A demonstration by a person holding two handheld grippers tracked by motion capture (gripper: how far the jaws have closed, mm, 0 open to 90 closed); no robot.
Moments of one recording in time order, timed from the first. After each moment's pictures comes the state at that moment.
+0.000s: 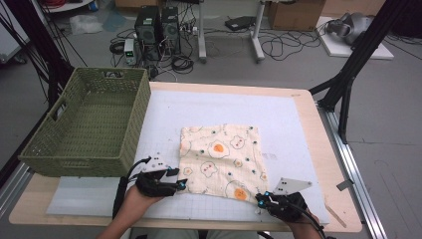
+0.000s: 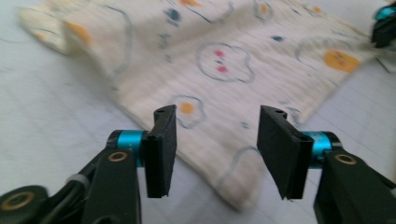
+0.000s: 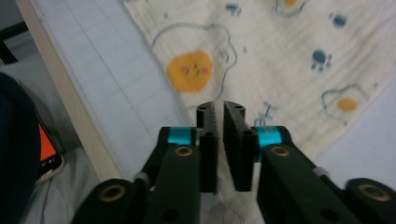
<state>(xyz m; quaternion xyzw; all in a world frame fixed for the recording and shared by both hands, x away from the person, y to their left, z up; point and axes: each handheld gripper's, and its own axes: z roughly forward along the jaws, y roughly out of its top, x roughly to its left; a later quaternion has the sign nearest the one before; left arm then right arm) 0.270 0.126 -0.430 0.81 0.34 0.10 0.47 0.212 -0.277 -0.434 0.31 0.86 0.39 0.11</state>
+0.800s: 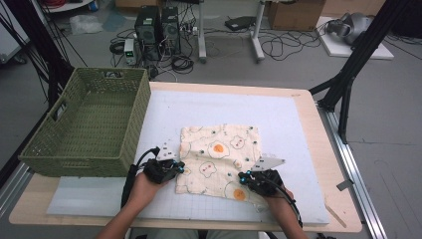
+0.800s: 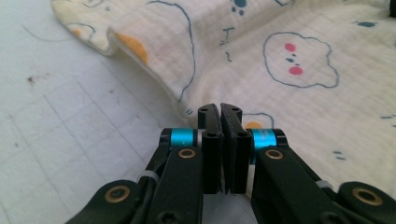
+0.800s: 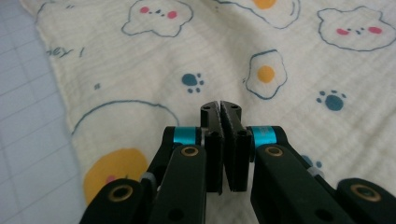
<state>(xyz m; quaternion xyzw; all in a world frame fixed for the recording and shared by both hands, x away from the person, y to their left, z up) 0.299 0.112 -0.444 0.84 0.35 0.12 0.40 0.276 -0.231 -0.447 0.31 0.86 0.38 0.13</state>
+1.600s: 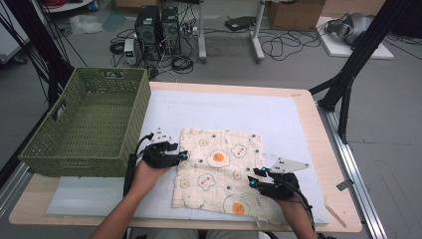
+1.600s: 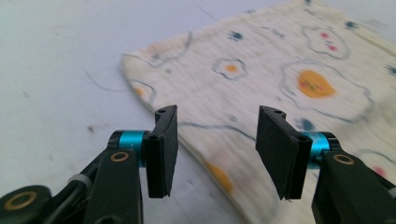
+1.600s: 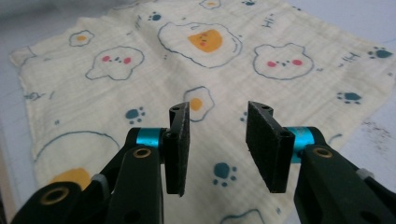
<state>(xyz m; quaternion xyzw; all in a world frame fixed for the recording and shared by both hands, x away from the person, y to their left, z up) 0.349 0.116 -0.431 0.78 0.41 0.16 0.45 0.260 -0.268 -0.429 0.33 0.82 0.44 0.14</state>
